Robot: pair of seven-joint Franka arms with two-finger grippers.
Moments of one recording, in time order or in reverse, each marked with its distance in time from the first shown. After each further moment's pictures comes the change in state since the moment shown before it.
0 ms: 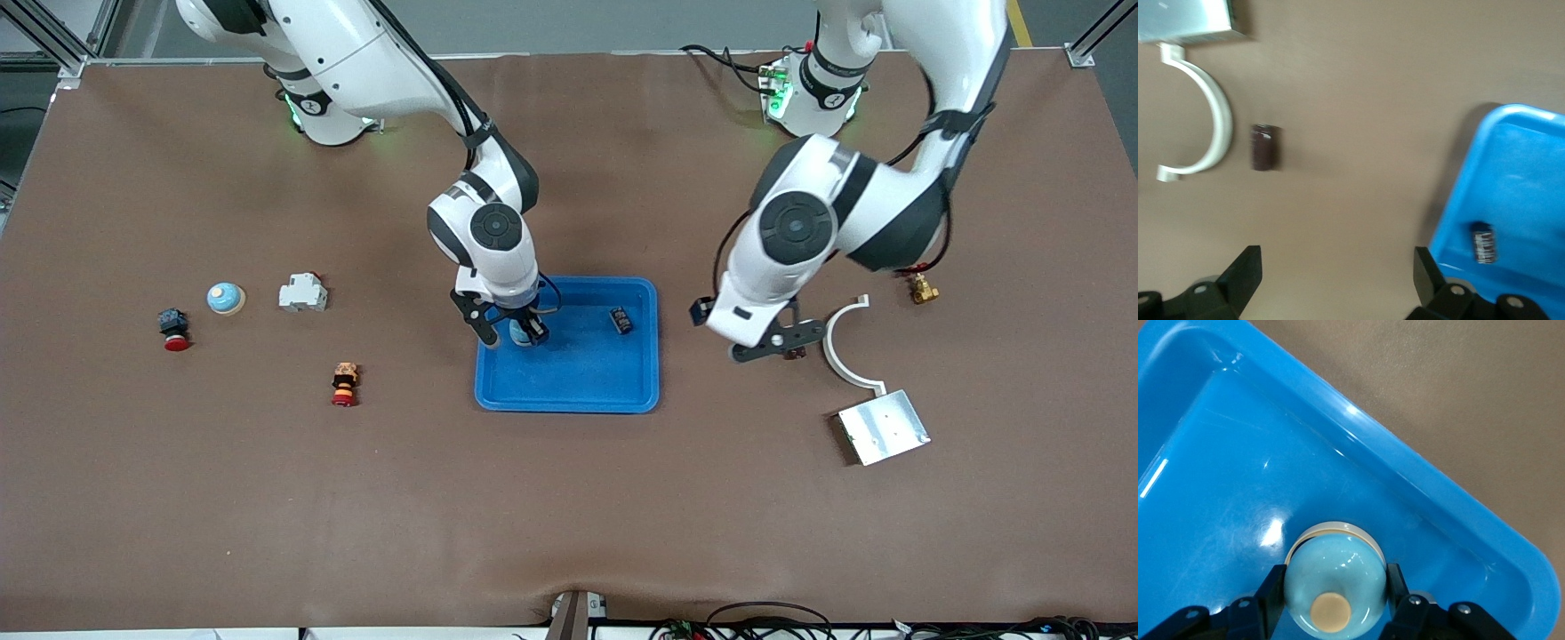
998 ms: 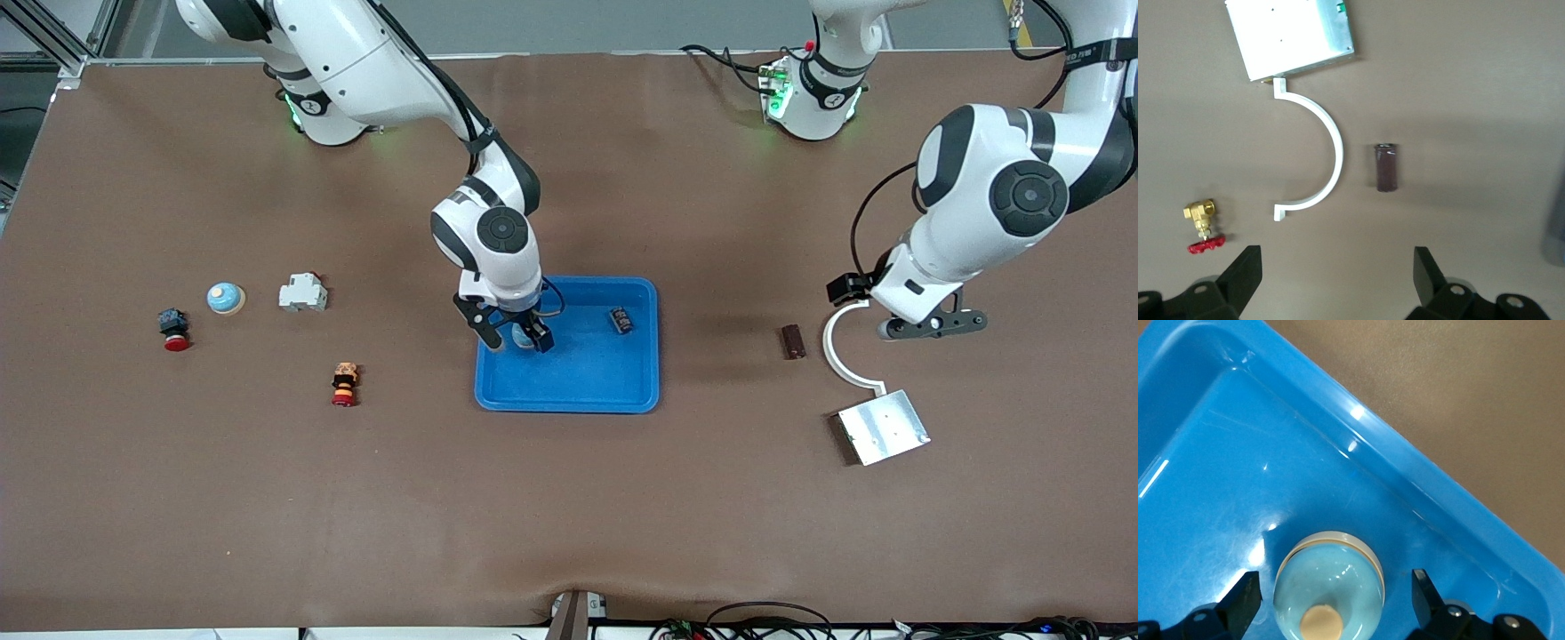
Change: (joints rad) left arm 0.352 -0.234 0.001 -0.319 -0.110 0.166 0.526; right arm 0.001 0.028 0.000 0.027 -0.055 -0.003 0.002
